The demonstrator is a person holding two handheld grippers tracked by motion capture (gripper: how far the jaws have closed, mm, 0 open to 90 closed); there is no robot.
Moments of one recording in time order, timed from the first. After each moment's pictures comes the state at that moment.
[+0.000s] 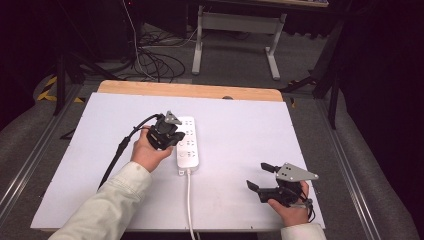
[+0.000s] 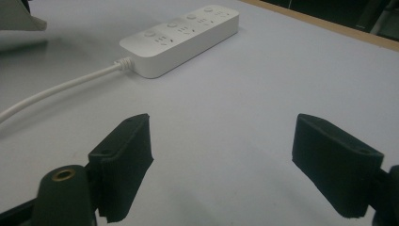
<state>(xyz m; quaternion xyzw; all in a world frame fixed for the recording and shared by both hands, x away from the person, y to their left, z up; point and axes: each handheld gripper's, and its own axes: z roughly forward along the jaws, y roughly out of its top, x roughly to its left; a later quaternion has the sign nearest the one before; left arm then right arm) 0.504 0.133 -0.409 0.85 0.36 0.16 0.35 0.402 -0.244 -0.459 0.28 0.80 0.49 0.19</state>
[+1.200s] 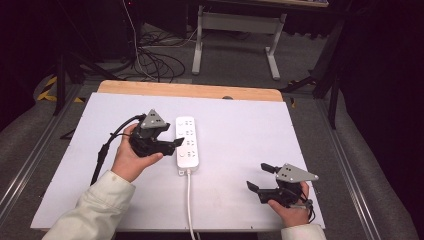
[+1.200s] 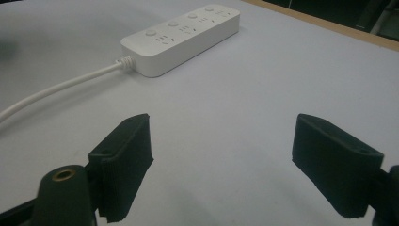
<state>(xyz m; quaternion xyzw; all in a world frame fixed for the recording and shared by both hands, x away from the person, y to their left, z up) 0.452 0.162 -0.368 0.82 0.34 0.18 0.43 0.400 -0.244 -0.458 0.28 0.80 0.49 0.19</state>
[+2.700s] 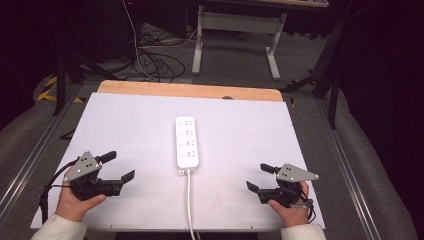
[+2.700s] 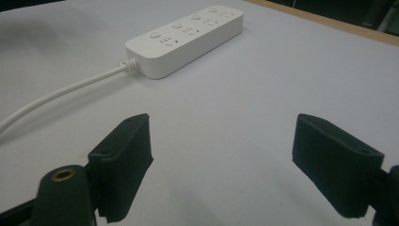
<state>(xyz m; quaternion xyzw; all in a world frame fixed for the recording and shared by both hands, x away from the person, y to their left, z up) 0.371 0.285 -0.450 0.75 0.36 0.22 0.51 0.401 -0.244 -0.459 0.29 0.80 0.49 0.18</state>
